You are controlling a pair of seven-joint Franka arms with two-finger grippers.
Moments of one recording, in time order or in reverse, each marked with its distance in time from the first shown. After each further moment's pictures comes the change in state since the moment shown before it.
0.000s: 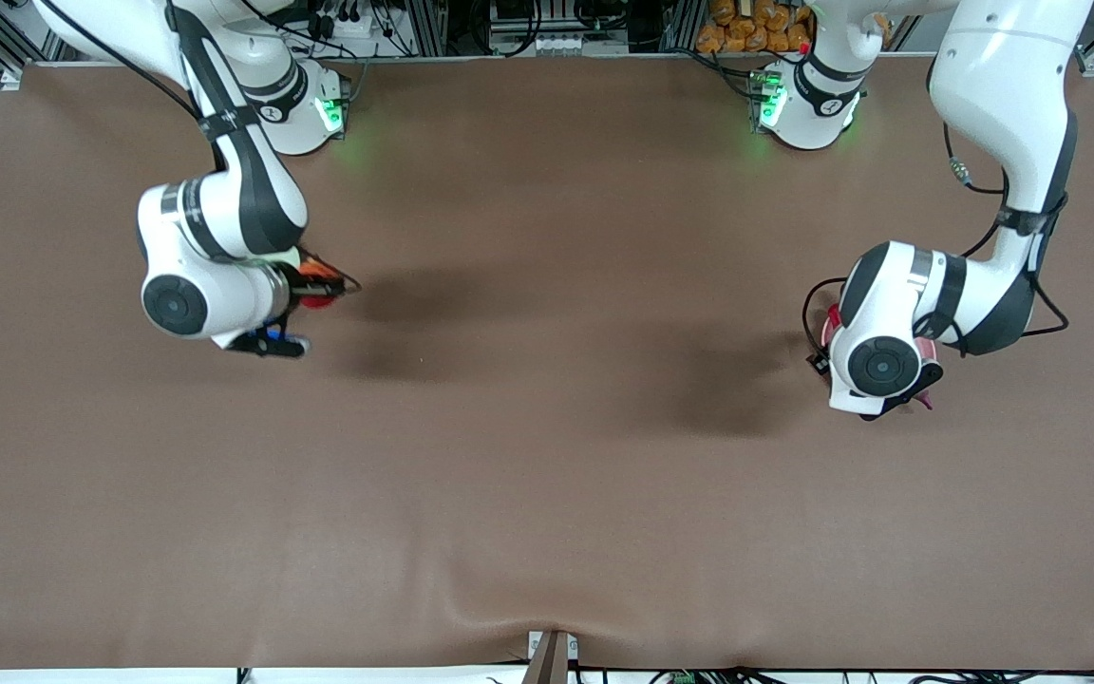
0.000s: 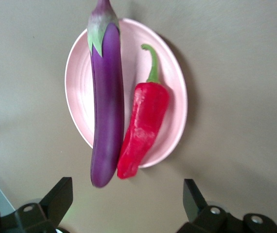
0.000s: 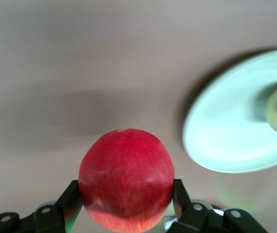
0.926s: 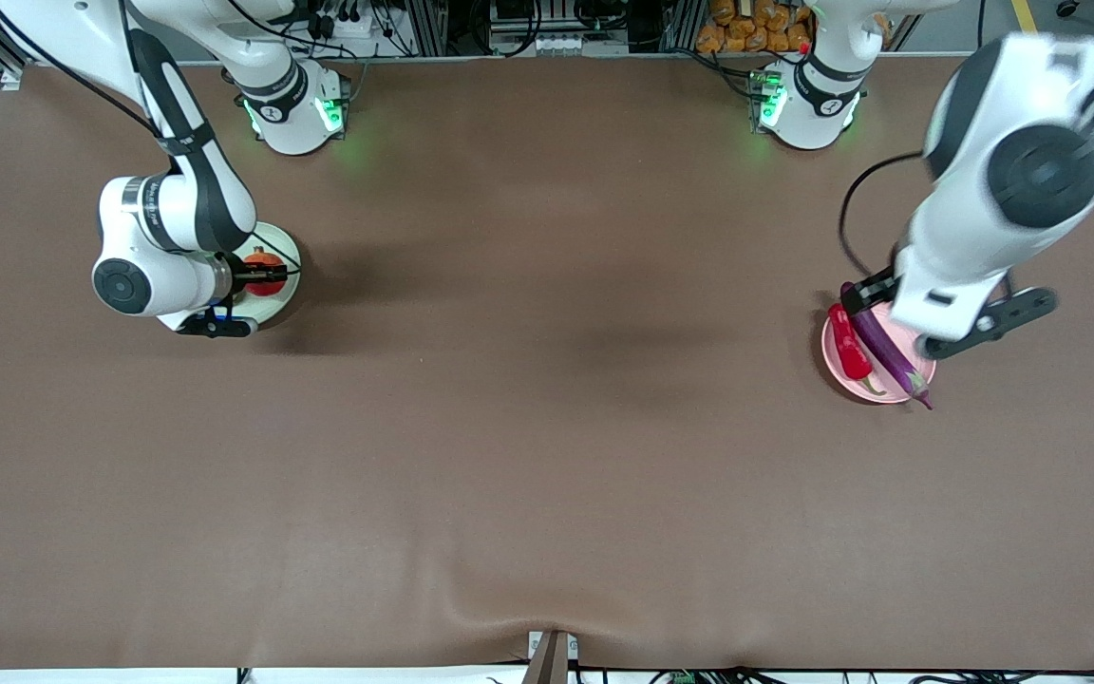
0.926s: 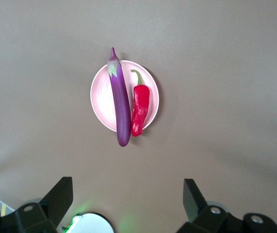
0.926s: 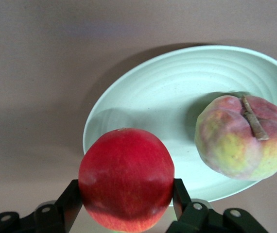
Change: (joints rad) left arm 0.058 -0.298 -0.086 0.252 -0.112 -0.279 0.354; right arm -0.180 -0.001 -0.002 -0.196 -0.114 0.220 -0.176
